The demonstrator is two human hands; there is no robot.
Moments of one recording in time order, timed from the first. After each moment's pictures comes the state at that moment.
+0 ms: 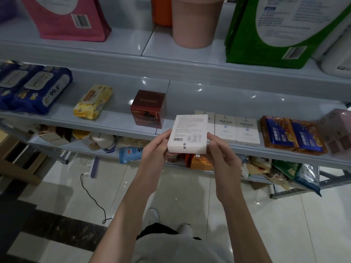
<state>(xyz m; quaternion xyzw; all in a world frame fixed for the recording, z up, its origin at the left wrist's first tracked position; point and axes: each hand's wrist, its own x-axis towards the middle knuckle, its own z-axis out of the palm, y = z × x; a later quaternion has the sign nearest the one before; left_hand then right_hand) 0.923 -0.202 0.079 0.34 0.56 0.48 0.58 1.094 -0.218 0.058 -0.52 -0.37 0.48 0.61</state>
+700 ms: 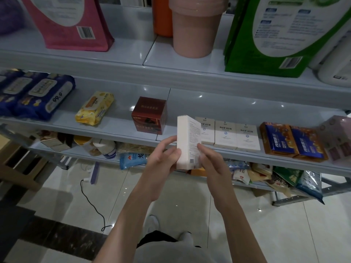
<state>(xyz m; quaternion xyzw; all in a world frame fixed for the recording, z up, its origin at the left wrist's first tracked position) 0.926 -0.207 0.081 0.38 0.50 0.46 0.63 1.088 -0.220 0.055 -0.56 -0.44 0.50 0.50</state>
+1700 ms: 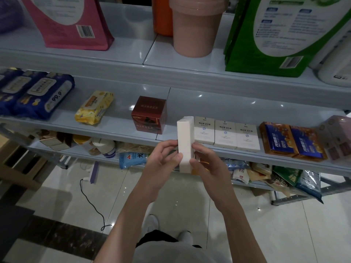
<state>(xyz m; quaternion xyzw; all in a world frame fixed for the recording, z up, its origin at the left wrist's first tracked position) 0.924 -0.209 0.073 0.41 0.51 0.47 0.59 1.091 -0.221 0.052 -0.51 -0.53 0.48 0.48</state>
